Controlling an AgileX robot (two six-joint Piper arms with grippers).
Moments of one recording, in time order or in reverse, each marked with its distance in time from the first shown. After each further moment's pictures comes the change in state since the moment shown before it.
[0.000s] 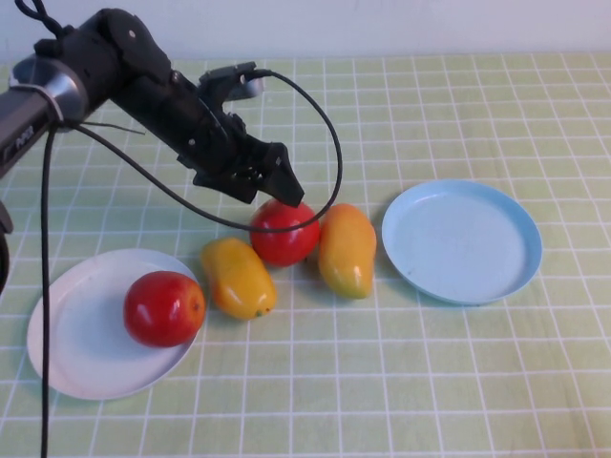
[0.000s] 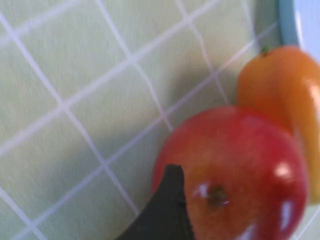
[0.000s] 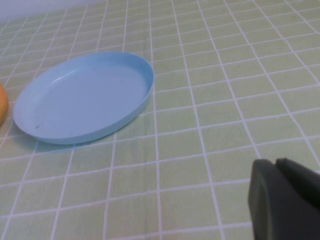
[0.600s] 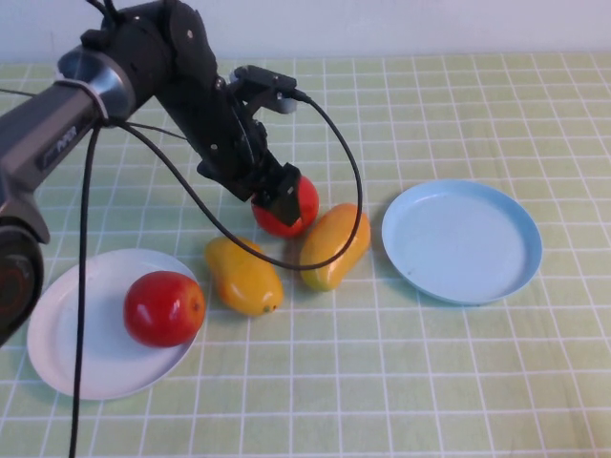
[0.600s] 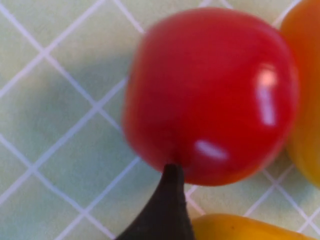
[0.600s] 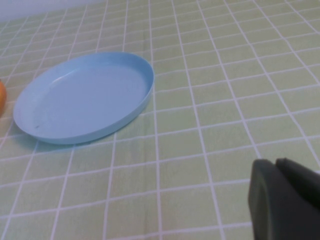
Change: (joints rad) right arm 0.000 0.000 0.000 0.000 0.000 0.000; left arm -0.107 0.000 -0.067 0.304 0.011 0.000
